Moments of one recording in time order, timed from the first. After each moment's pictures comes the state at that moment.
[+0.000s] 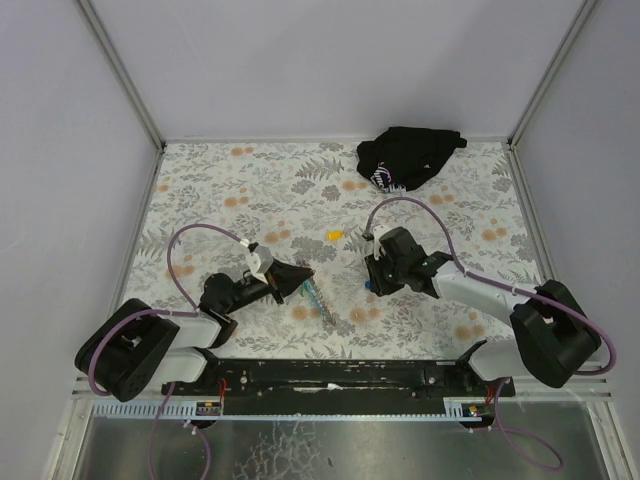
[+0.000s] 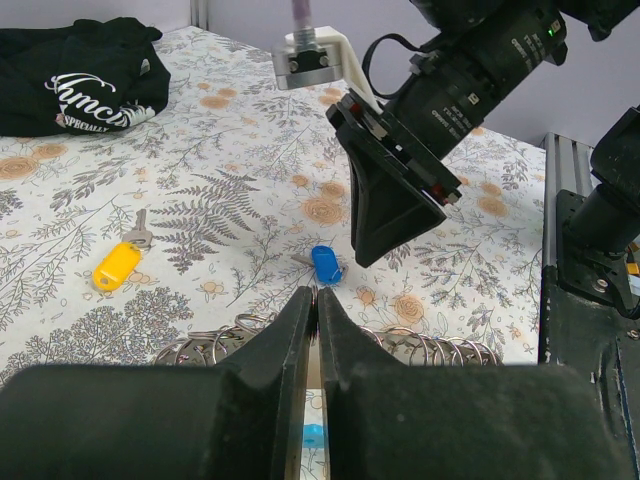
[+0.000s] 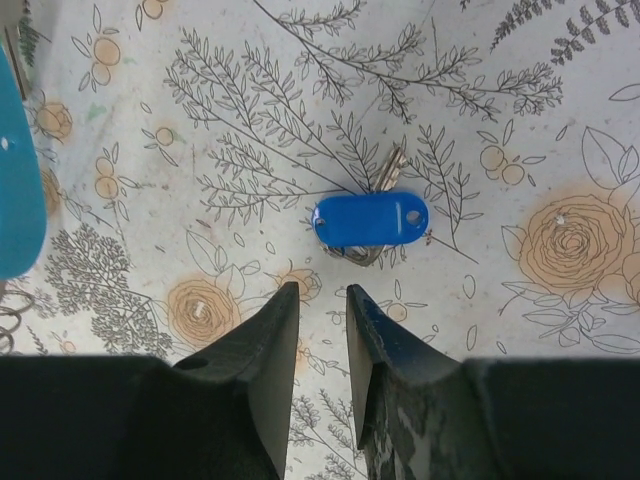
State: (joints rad) left arm -0.52 1.29 0.08 1.38 0.56 -0.26; right arm 0.66 1.39 0.72 -0.30 -0.10 0.21
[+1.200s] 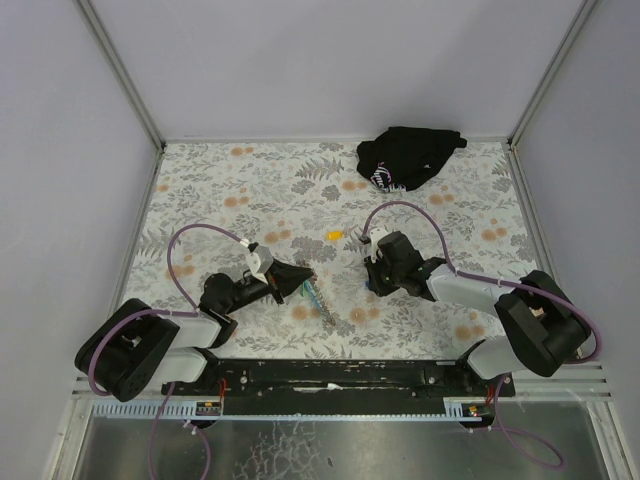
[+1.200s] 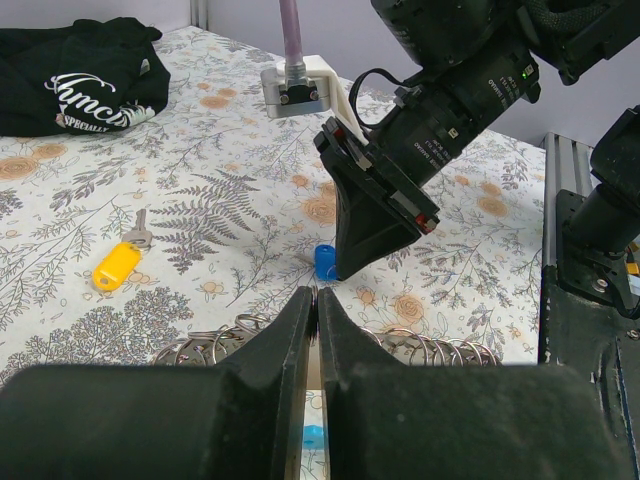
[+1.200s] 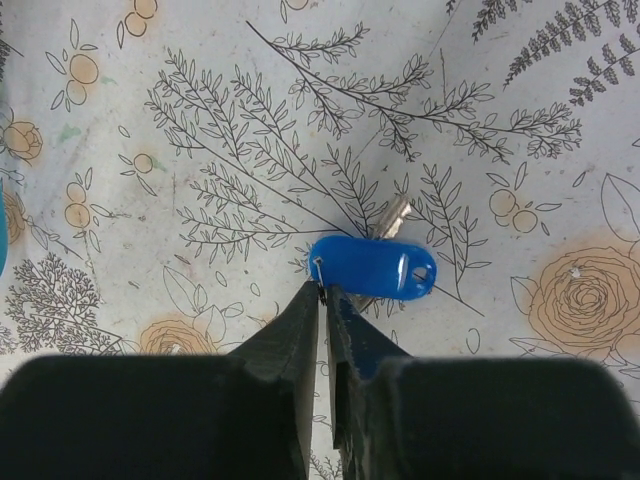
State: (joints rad) left arm -0.52 1.29 0.08 1.38 0.56 -0.26; right arm 0.66 1.44 0.62 -0.09 -0.10 0.17
